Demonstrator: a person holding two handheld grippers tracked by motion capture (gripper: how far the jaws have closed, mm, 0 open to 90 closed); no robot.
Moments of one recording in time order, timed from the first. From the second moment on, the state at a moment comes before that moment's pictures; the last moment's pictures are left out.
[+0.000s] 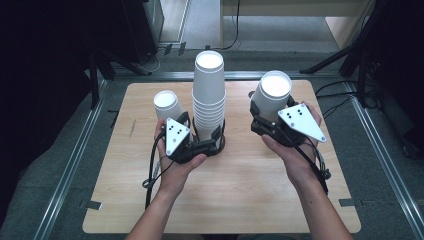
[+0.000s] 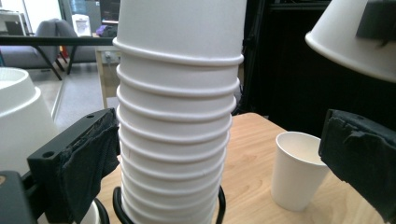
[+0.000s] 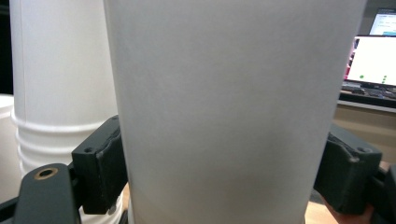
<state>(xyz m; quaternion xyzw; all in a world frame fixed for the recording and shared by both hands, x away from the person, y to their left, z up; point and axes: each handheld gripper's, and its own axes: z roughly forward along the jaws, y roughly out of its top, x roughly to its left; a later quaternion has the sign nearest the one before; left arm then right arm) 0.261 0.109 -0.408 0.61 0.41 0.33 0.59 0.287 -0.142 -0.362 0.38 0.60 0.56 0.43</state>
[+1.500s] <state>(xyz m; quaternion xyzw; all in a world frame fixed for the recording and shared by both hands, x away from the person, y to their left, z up) 0.214 0.119 -0.460 0.66 0.42 0.24 0.56 0.232 -0.114 -0.512 0.29 0.69 0.45 0.49</state>
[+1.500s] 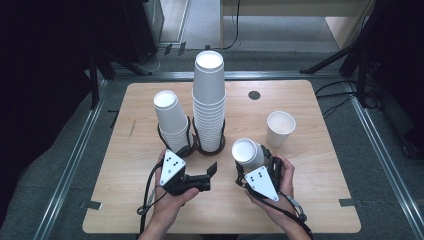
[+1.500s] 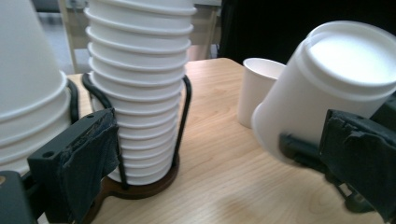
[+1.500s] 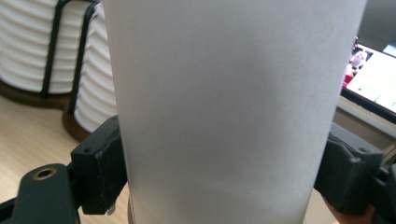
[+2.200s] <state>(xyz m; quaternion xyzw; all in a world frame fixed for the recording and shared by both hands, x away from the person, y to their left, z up) 0.215 0.110 -0.458 0.69 0.41 0.18 0.57 0.219 -0.083 -0.537 0.19 0.72 0.39 0.54</state>
